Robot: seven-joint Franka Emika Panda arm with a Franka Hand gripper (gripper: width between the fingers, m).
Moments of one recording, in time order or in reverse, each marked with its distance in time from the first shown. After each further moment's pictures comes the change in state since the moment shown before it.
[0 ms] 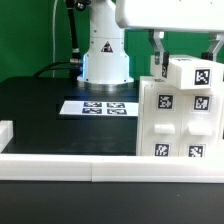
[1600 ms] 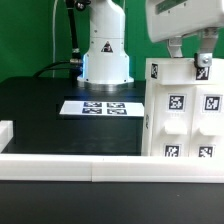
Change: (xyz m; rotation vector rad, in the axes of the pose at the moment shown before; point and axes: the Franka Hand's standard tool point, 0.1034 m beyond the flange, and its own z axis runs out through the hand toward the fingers) arm -0.004 -0.007 0.005 0.129 -0.017 1.569
